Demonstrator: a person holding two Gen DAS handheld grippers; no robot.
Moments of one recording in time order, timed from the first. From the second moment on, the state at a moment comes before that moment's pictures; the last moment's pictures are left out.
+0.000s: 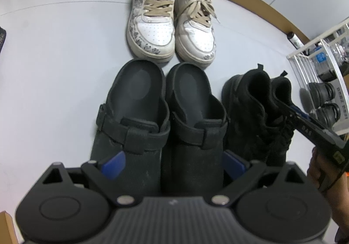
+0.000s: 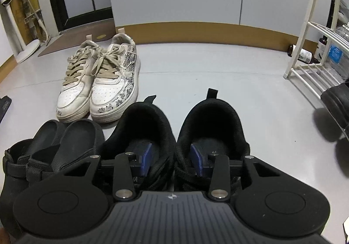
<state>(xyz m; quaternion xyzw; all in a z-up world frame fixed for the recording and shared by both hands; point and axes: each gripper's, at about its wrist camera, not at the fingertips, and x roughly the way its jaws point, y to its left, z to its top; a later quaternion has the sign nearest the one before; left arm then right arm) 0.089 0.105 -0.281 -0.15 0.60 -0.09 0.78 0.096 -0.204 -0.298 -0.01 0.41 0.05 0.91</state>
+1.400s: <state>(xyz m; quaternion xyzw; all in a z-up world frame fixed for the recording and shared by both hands) 0.088 0.098 -0.289 -0.14 0.61 -0.10 0.77 0.095 -0.194 -0.338 -0.03 0.43 0.03 0.90</state>
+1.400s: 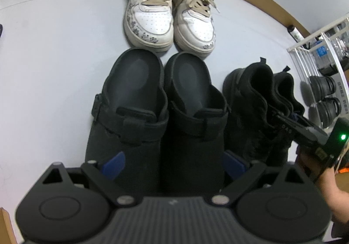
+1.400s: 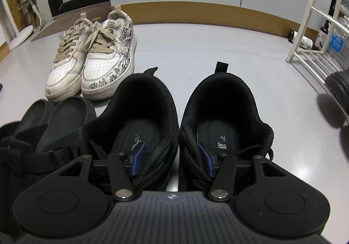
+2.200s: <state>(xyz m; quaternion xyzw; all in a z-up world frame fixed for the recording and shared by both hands) 0.090 0.098 -0.287 -0.15 0.61 -0.10 0.77 0.099 -0.184 -0.344 -0.08 0.45 0.00 0.89</state>
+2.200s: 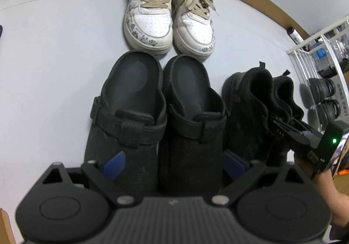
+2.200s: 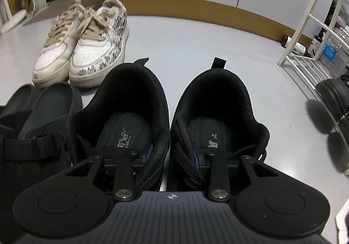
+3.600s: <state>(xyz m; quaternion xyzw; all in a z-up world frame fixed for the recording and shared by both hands) 0.092 0.082 -0.290 -0.12 0.61 -0.11 0.77 0.135 -0.348 -0.252 0.02 0.25 -0.16 0.95</state>
